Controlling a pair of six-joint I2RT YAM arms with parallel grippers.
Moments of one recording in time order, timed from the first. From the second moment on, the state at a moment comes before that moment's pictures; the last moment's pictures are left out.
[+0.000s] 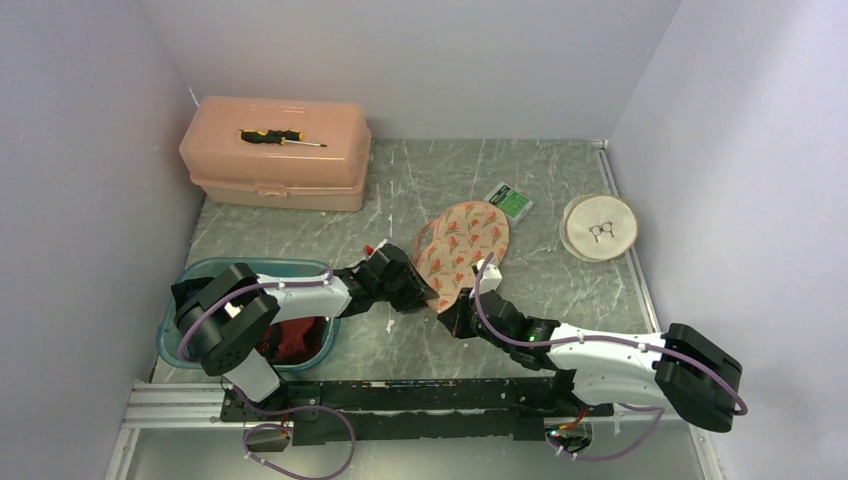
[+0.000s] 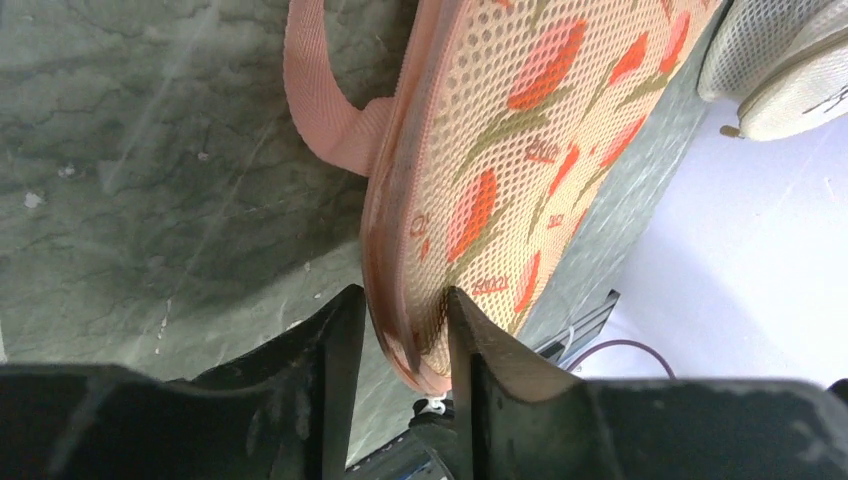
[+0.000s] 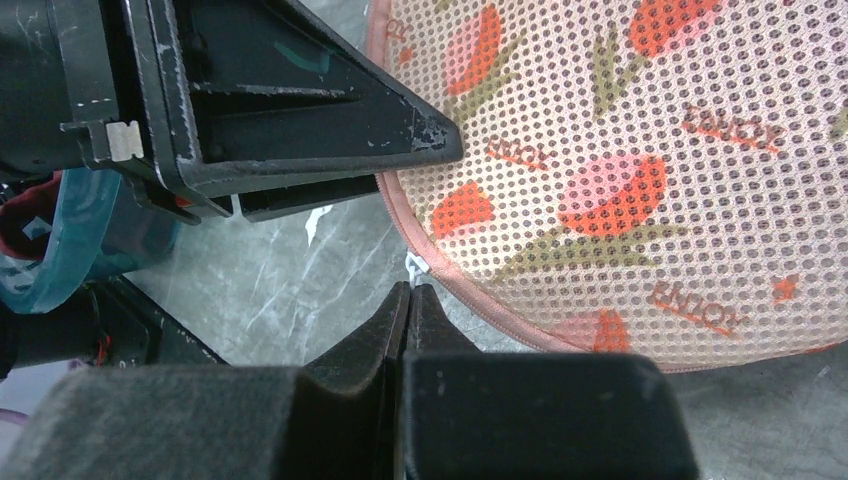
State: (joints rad) left arm -0.85 1.59 0.72 0.11 0.07 -1.36; right arm 1.04 1.06 0.29 0.23 0.25 0.85
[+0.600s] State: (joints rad) left arm -0.82 1.58 0.72 0.11 0.07 -1.36; right arm 1.04 0.84 0.20 0.09 0.31 0.89
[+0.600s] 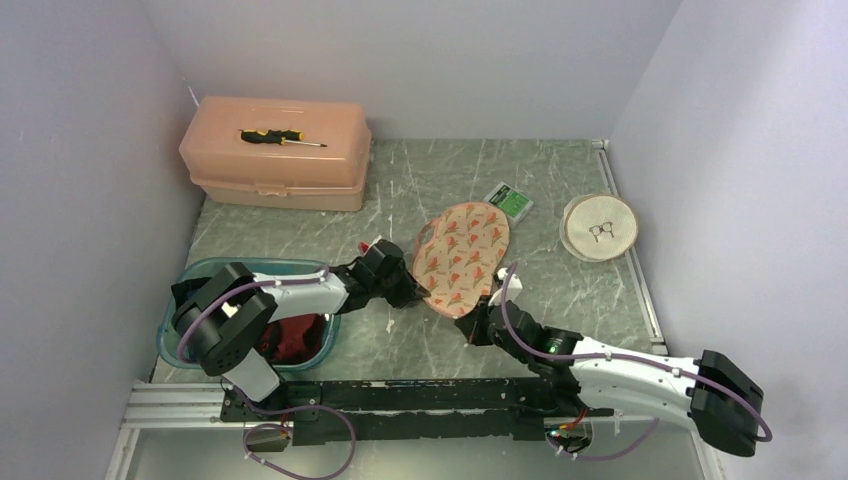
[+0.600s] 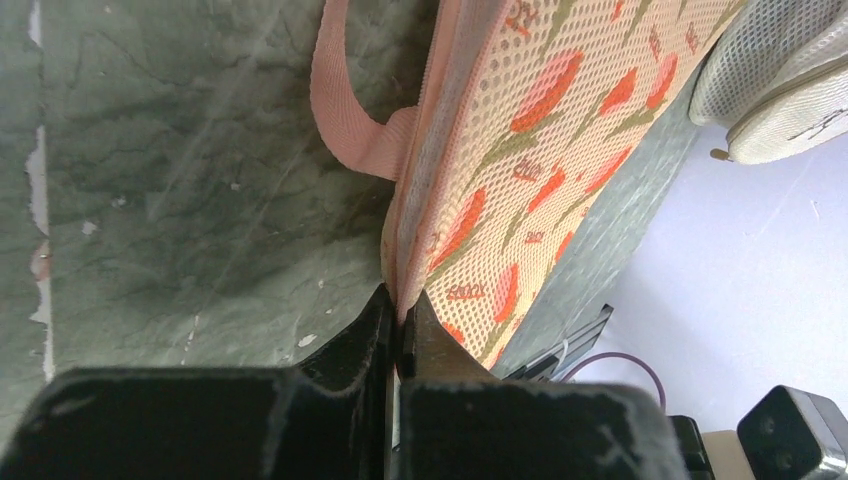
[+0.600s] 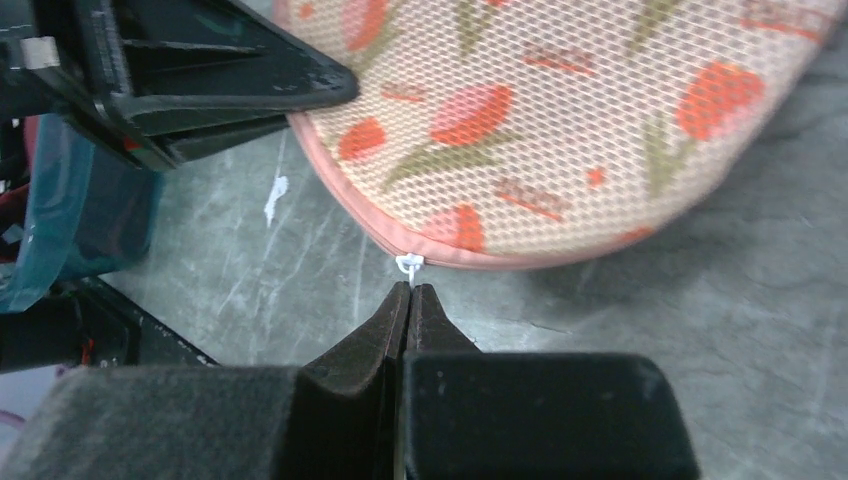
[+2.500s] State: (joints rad) left arm -0.74 1.55 0.72 -0.04 0.23 -1.25; right arm 1.08 1.17 0.44 0.14 0.29 0.88
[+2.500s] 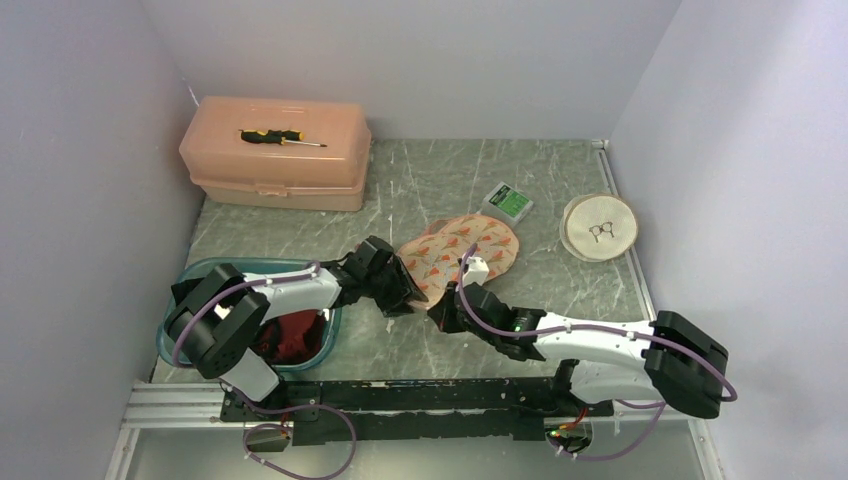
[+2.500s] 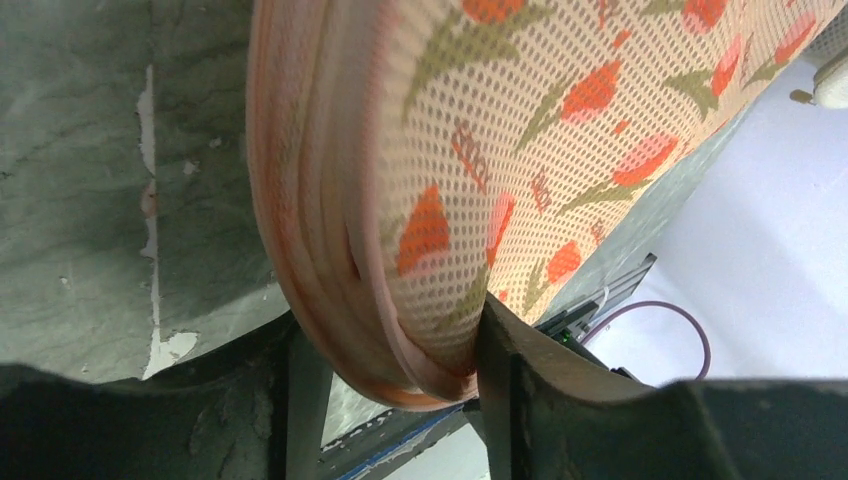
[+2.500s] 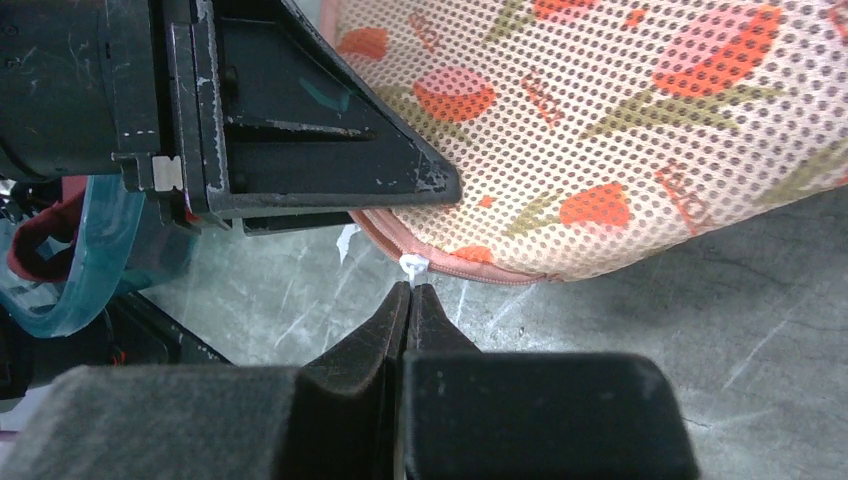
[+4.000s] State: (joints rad) left arm -0.71 1.43 0.73 -0.13 0.18 -1.21; right arm 1.08 0.94 0.41 -0.10 0.33 0.87
